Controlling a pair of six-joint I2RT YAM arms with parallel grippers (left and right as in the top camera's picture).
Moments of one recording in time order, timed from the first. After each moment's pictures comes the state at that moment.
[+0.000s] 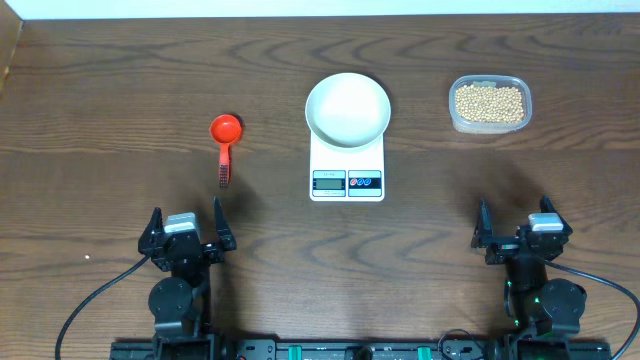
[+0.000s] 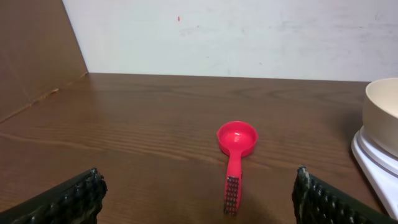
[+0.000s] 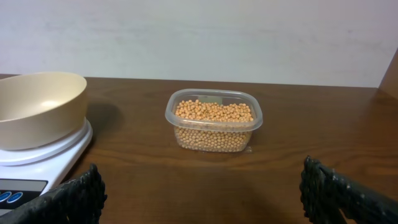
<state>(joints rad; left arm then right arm) 0.05 0.01 0.04 -0.14 -0.11 0.03 -0.05 0.01 0.01 -0.07 -0.08 -0.03</state>
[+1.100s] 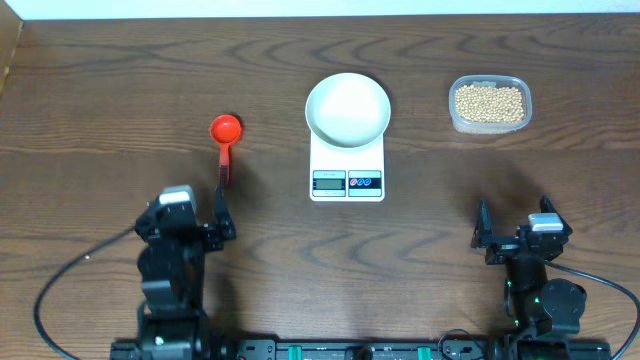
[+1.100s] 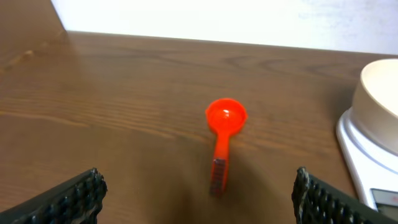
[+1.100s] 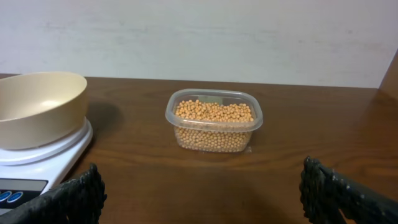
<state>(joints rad) 0.05 0.44 0.31 -0.21 -0.06 -0.03 -0.05 0.01 0.01 -0.07 -0.08 -0.03</state>
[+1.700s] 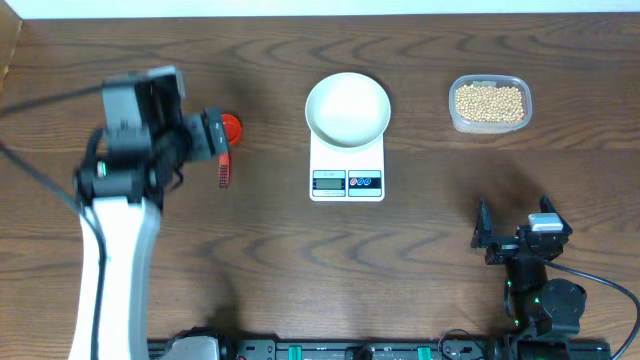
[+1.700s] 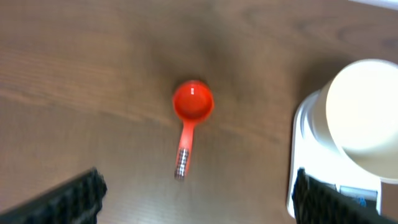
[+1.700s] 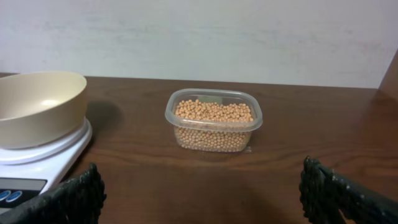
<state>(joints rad) 0.05 1.31 1.32 -0.88 0.05 -0.12 -0.05 0.01 0.01 -0.07 -0.08 -0.03</state>
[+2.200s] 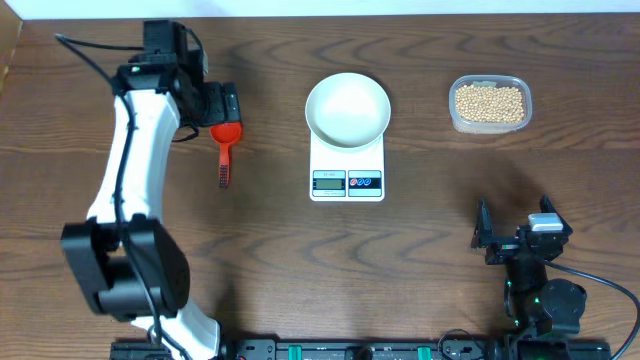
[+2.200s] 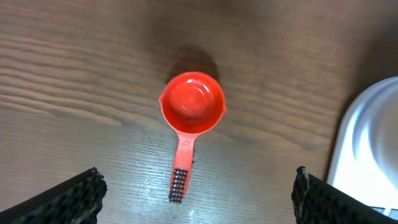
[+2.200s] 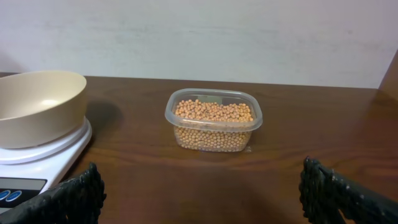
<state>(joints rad) 0.05 1.84 1.61 -0.97 0.07 -0.10 -0.05 0.01 0.01 -0.07 -0.08 -0.03</state>
